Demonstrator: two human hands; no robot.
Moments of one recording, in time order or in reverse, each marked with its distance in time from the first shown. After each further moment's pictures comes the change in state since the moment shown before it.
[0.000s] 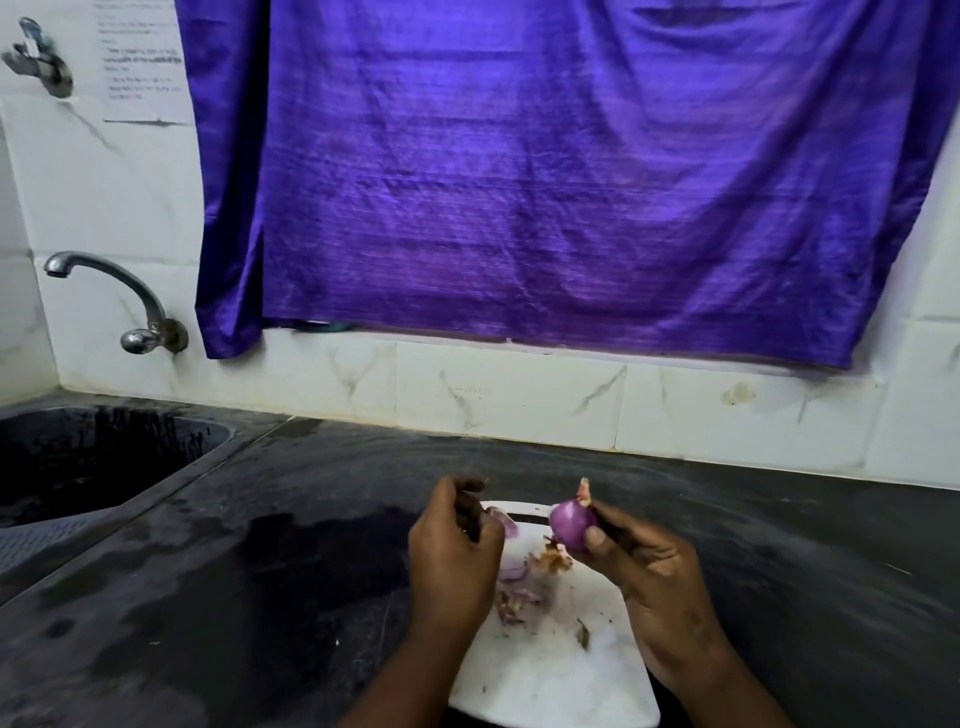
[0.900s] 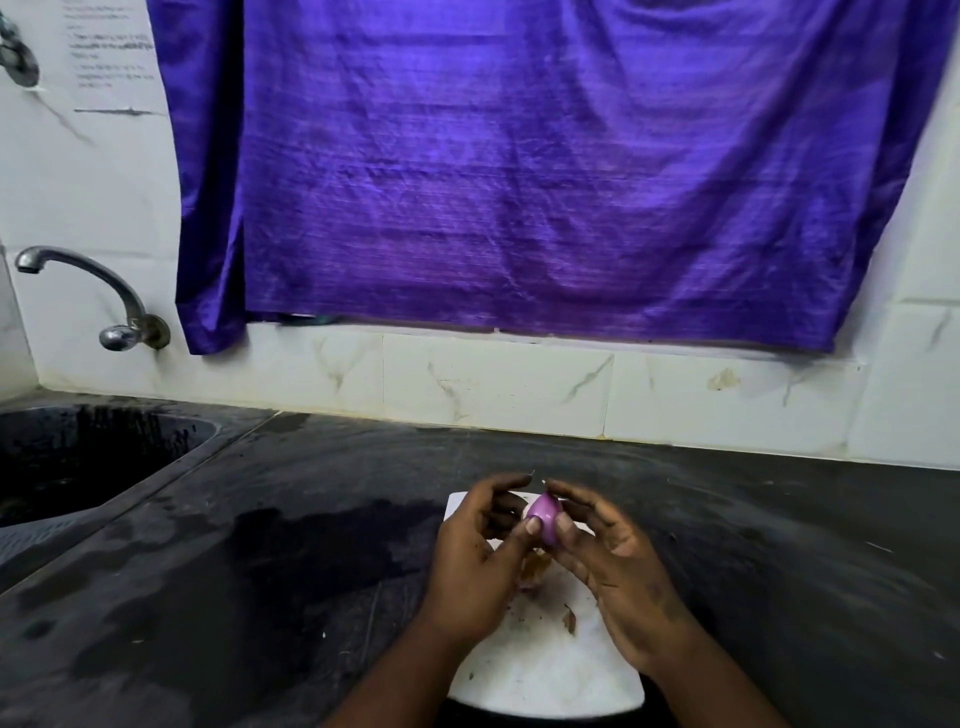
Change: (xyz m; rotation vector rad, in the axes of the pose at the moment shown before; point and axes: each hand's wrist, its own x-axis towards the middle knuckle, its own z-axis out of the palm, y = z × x) left_hand -0.013 0.005 0.009 -0.314 -0.338 0.012; right_hand -0.003 0.000 0.007 -0.033 -0.037 0.227
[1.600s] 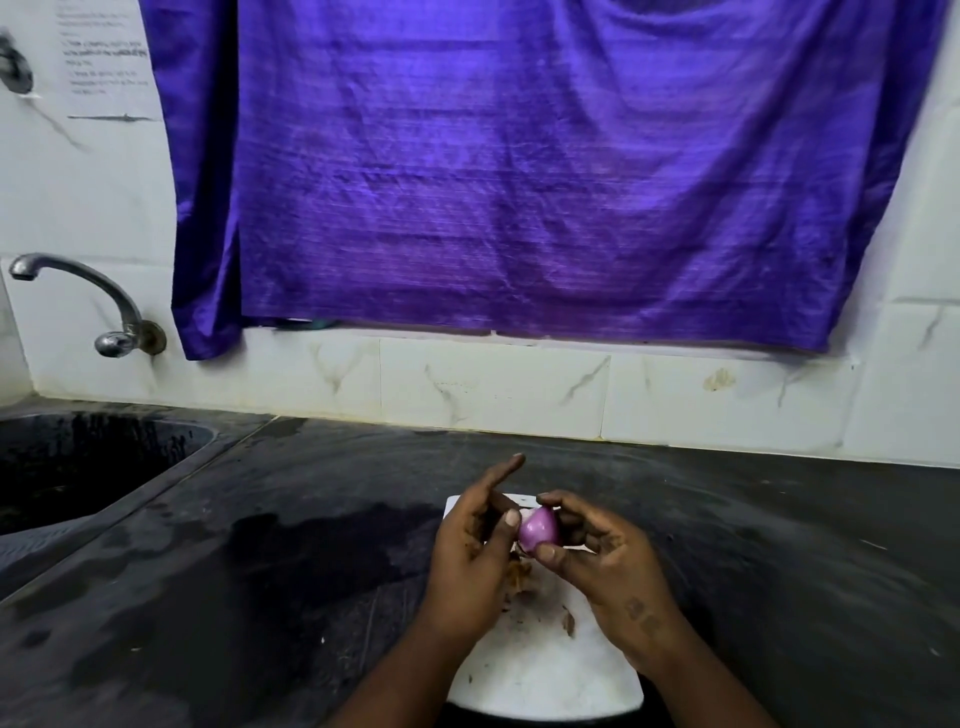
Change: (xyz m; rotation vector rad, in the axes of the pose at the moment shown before) left_hand 0.003 -0.006 0.001 -0.179 -0.019 0.055; right_hand 0.001 0.006 -0.004 -0.258 -0.001 -0.162
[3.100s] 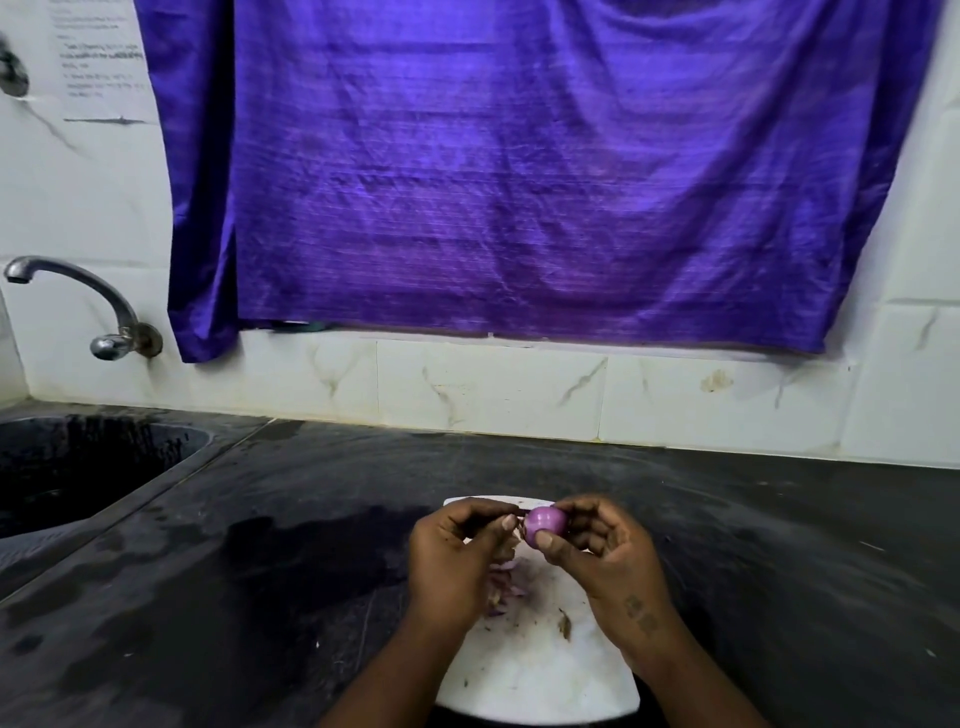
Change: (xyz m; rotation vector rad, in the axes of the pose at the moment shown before) left_hand 0.007 0.003 -0.003 0.009 0.183 -0.207; right_hand 0.007 0.009 -0.001 -0.024 0.127 -0.005
